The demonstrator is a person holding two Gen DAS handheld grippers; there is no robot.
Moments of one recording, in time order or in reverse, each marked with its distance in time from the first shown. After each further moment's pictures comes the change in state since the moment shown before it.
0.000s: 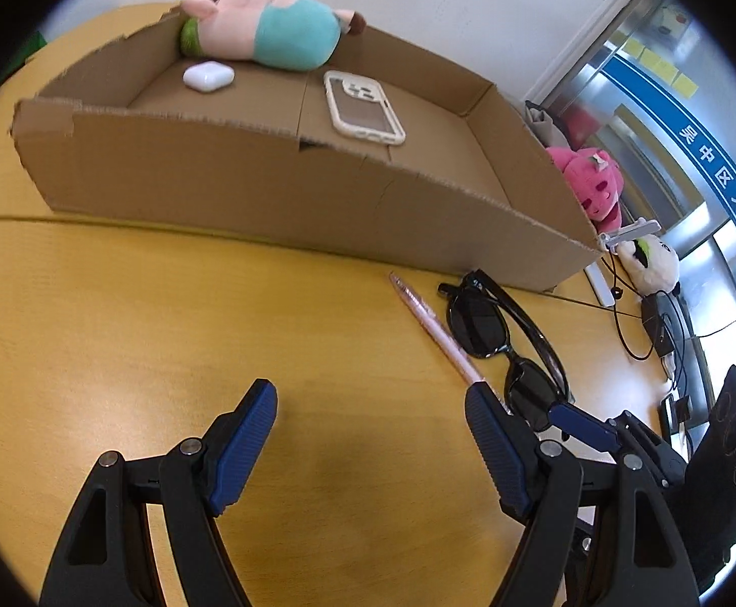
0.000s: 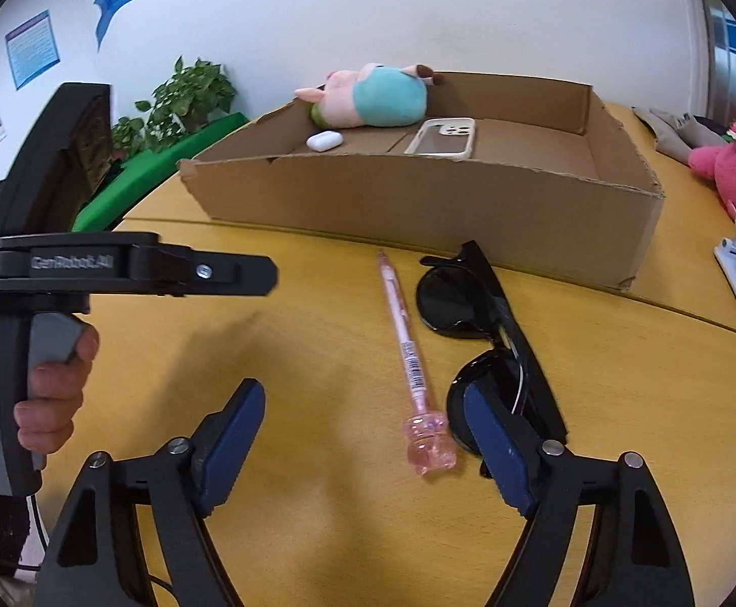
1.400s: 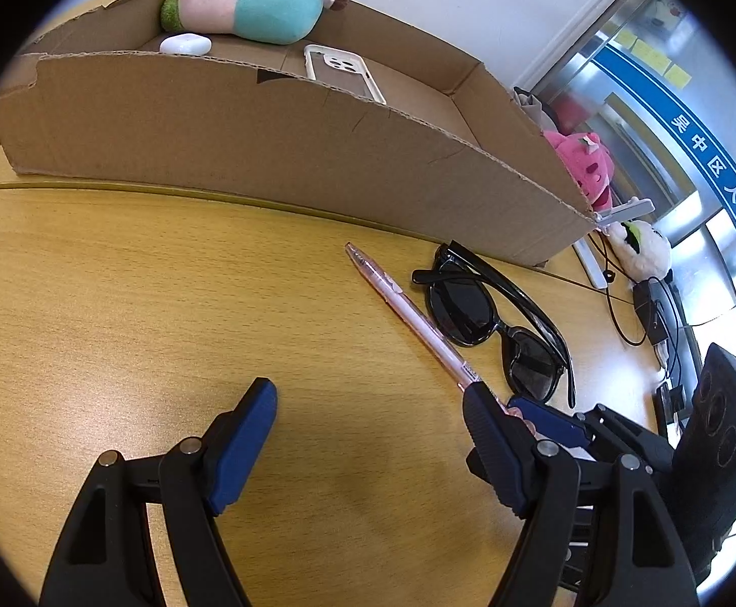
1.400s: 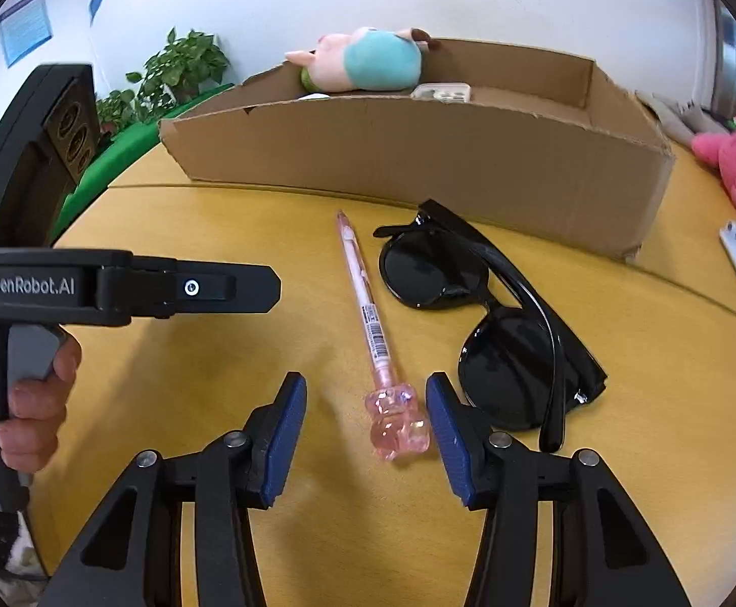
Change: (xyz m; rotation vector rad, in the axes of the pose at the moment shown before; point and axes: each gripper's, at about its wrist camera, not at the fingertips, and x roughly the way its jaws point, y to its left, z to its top) left arm 0.020 -0.009 -0.014 0.002 0.017 -0.033; right arm 0.010 -0.010 -0.012 0.011 0.077 -0.035
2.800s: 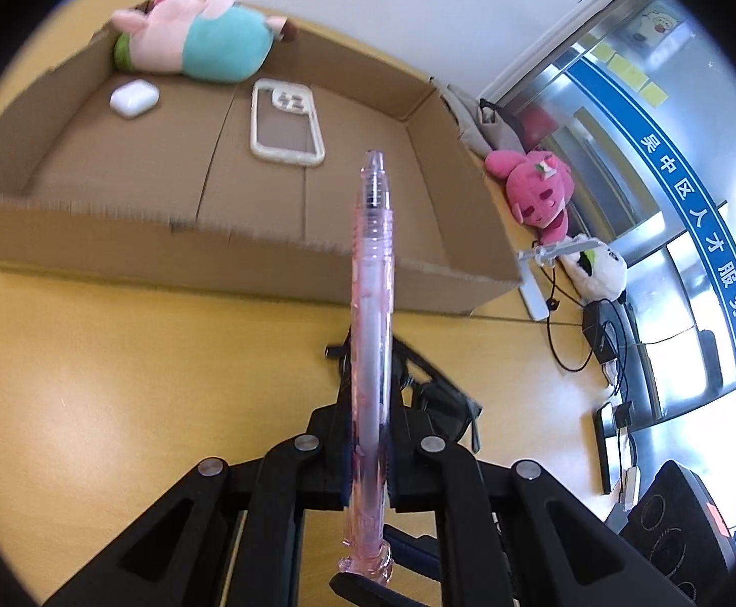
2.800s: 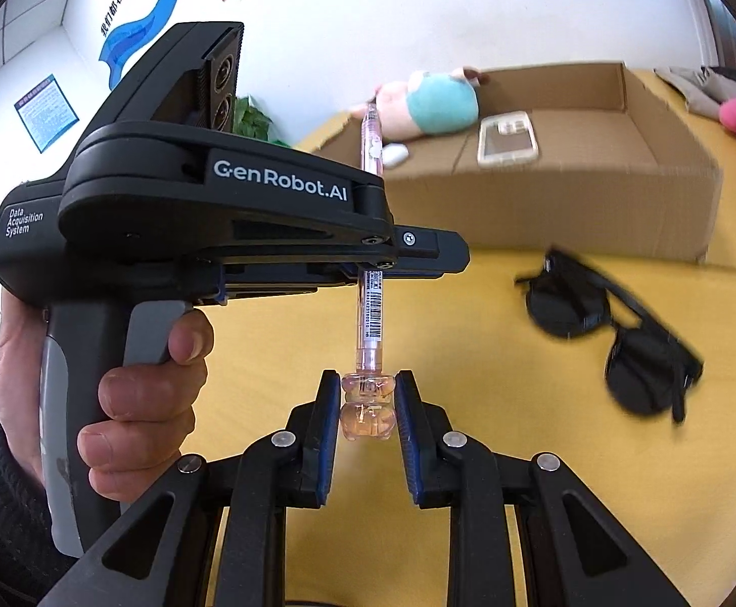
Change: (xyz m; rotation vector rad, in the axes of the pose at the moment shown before) left arm -0.033 -0.039 0.059 0.001 0.019 -0.101; right arm -0.046 0.057 0.012 0.142 -0.120 0.225
